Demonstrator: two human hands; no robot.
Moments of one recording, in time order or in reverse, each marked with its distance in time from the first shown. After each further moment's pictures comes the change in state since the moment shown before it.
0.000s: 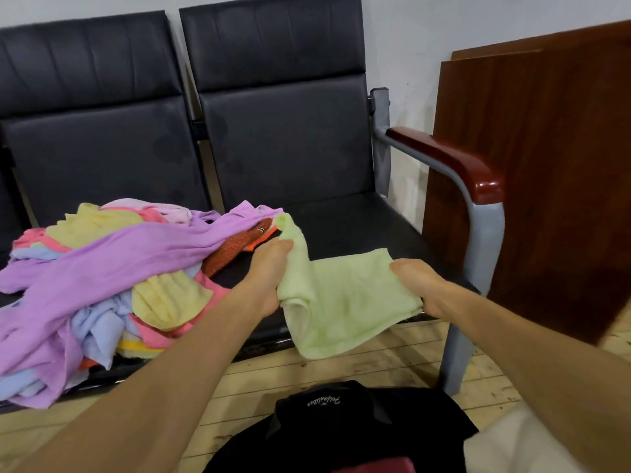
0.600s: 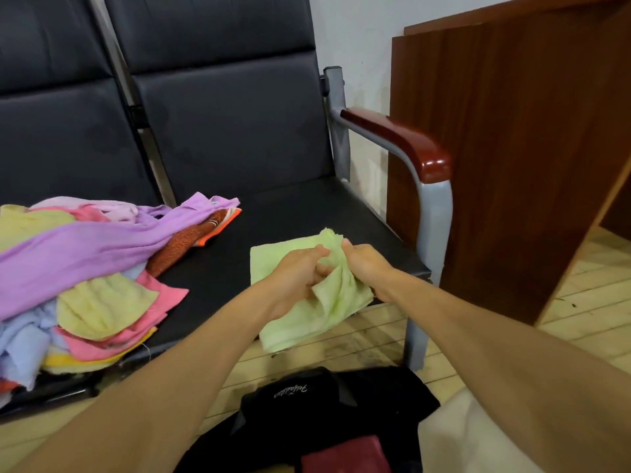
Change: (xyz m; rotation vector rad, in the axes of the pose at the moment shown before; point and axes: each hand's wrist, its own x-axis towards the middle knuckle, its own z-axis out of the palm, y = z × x) left_hand -0.003 -0.042 0.081 0.452 -0.373 -0.081; right_hand -0.002 0.001 0.001 -0.160 -0.025 -0.121
